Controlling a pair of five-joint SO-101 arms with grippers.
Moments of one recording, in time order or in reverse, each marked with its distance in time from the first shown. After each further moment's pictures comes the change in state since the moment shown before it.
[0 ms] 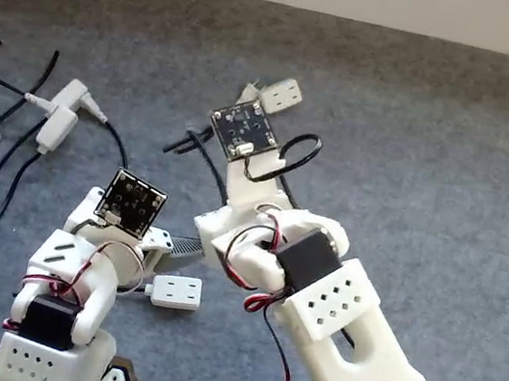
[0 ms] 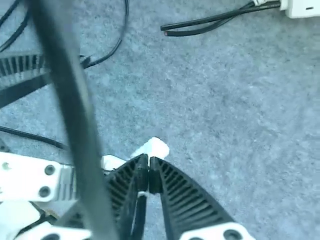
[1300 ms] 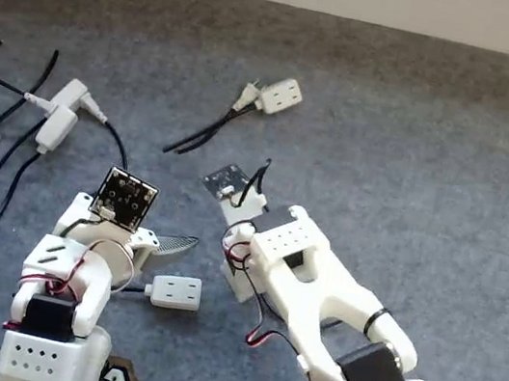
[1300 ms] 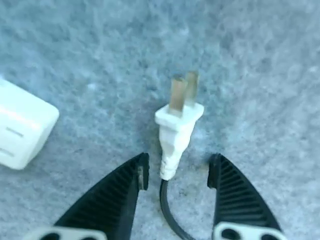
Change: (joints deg) left arm -6.0 0.0 4.1 0.0 -3.2; right arm 5.3 29.5 13.4 -12.0 18.3
